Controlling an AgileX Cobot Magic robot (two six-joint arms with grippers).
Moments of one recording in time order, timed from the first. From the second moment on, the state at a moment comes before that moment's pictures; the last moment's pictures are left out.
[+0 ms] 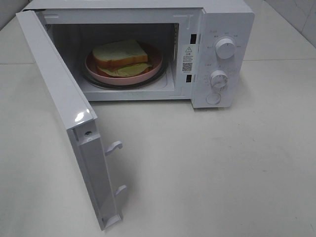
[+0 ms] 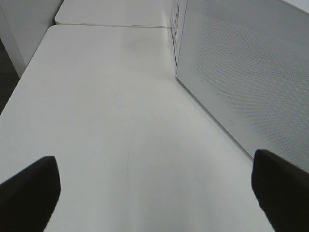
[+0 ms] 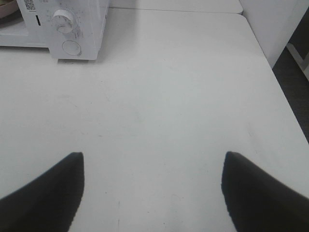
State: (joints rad) left arm -0.01 0.00 -0.50 -0.05 1.04 -0.01; right arm -0.02 0.00 -0.51 -0.05 1.05 0.00
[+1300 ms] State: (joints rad) left arm -0.01 0.32 -0.52 -0.07 0.83 -0.01; right arm -0.02 0.00 -0.51 -0.05 1.05 0.00
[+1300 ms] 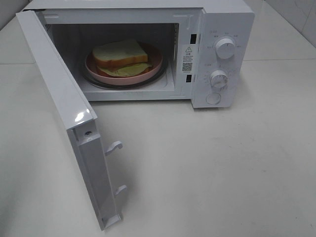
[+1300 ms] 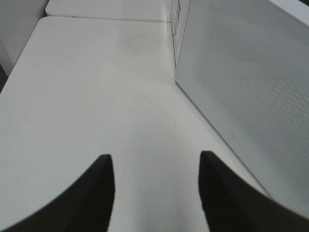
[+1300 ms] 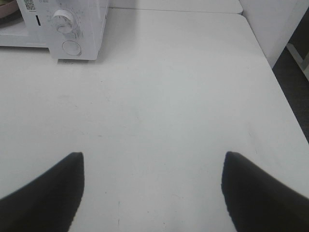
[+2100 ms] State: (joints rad) left arm -0.01 0.70 -0.28 -0.07 0.10 0.06; right arm -0.02 0.00 -0.51 -0.05 1.05 0.00
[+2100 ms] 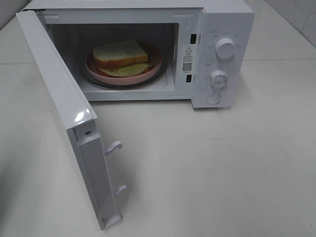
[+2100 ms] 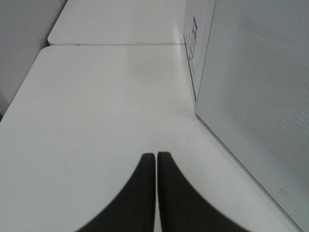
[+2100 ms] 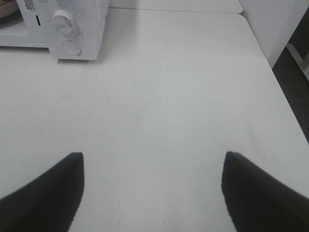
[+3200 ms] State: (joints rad) left arm -0.07 1.37 -0.29 0.19 -0.74 -0.13; right arm -0.02 0.00 -0.51 -0.05 1.05 0.00
